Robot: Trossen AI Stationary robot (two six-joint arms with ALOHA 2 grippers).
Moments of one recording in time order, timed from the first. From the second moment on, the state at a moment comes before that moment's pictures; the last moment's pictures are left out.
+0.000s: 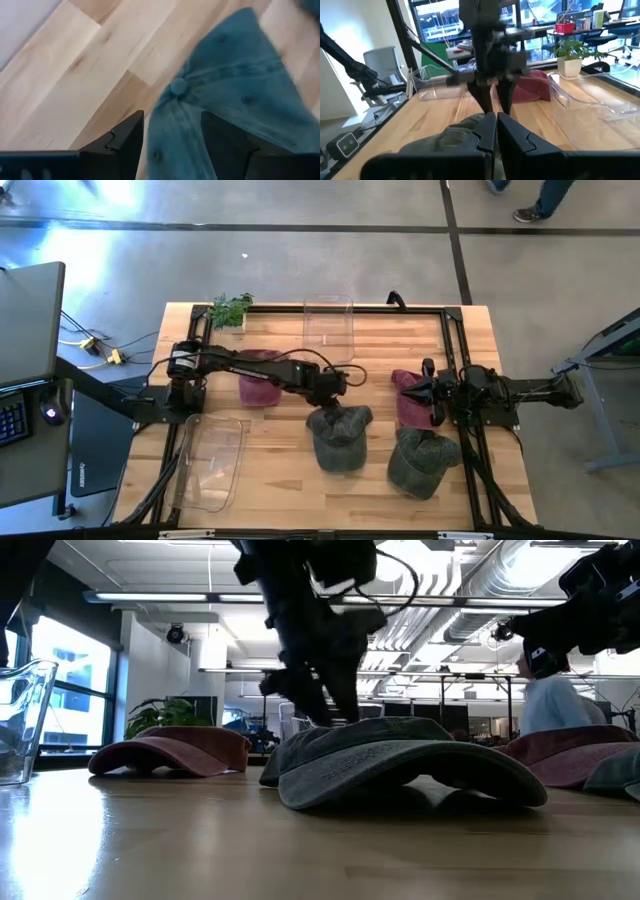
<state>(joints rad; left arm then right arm) -0.03 1.97 1.48 -0.62 -0.06 -0.68 0.03 0.04 0.01 0.02 0.00 0.17</state>
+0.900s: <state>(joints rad) -0.13 1.96 1.48 -0.44 -0.25 -0.50 0.03 0.08 0.01 0.04 -0.12 0.24</state>
